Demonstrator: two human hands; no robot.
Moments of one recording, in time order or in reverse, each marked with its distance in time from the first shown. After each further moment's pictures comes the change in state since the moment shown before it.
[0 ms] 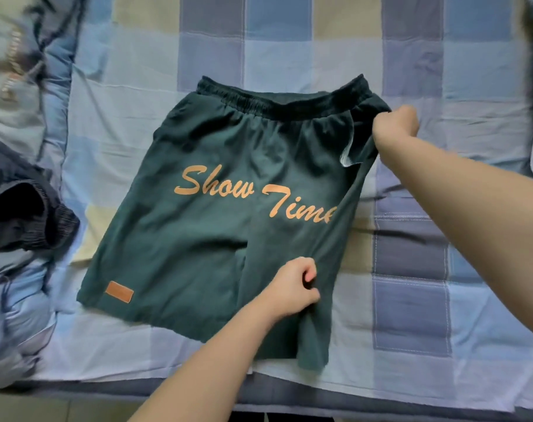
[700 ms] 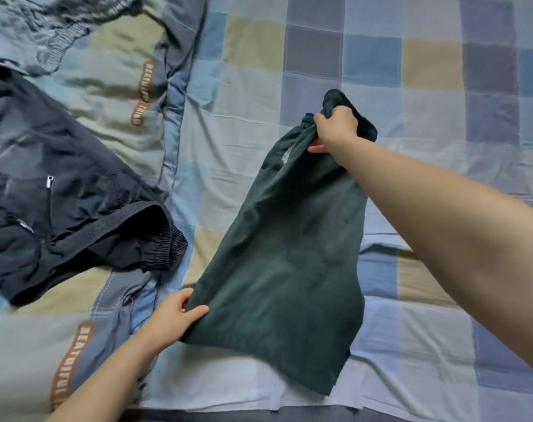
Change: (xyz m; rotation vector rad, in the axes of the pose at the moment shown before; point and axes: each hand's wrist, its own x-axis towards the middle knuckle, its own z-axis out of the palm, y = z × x) left_hand -0.158 -0.238 -0.300 -0.063 0.266 -0.346; right_hand -0.192 -0.191 0.190 0.185 -0.319 -0.187
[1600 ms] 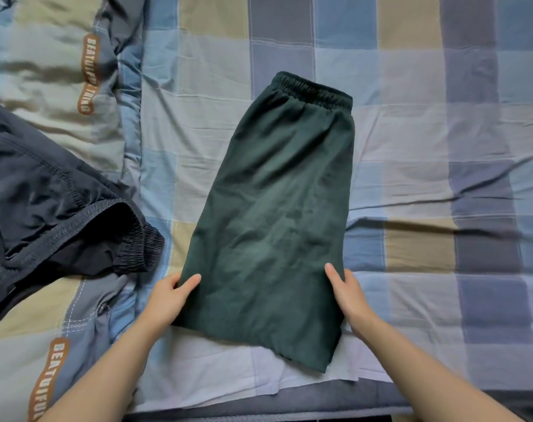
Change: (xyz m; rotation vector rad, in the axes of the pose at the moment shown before) left_hand 0.041 0.002 0.015 -0.206 0.120 -0.099; right_hand -0.190 0.269 -0.029 0.168 -0.119 0.501
